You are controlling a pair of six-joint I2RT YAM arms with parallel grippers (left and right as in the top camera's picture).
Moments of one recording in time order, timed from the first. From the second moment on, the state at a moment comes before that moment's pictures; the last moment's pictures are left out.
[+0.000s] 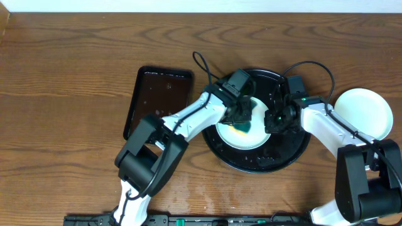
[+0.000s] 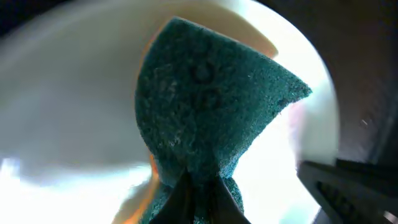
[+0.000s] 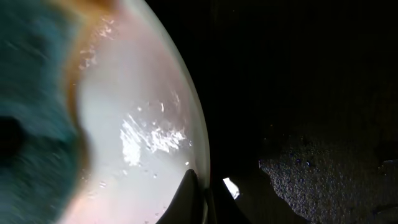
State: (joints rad) left arm -0.72 2.07 1.41 -0.53 0.26 -0.71; right arm 0.20 1.72 0.94 -0.61 -0.15 0.21
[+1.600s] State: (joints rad) left arm -0.32 1.69 1.18 -0.85 -0.25 -0.59; right arm 0.20 1.72 0.94 -0.60 -0.14 0.22
